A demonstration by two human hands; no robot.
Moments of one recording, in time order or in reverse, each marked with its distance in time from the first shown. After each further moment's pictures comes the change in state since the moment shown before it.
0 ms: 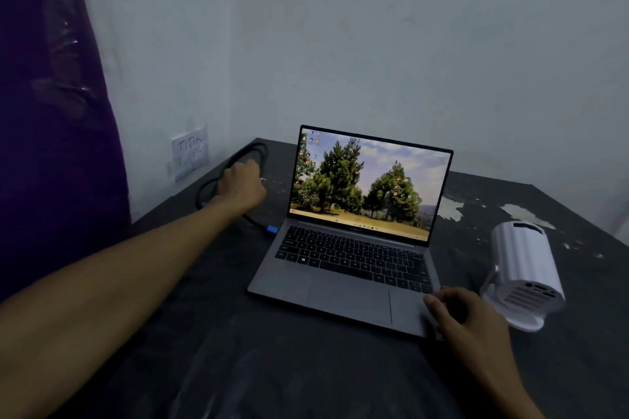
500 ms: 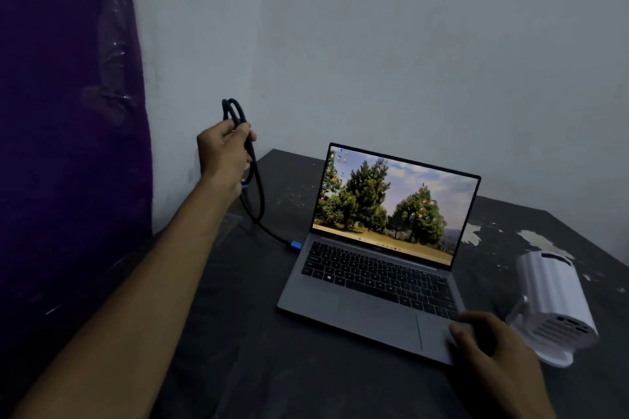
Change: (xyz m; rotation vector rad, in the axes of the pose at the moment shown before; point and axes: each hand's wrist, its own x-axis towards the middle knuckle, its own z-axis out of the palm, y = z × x) left_hand -0.013 -0.012 -0.116 -1.281 0.357 -0.330; right_hand -0.004 -0.025 -0.003 -0.167 -0.043 0.088
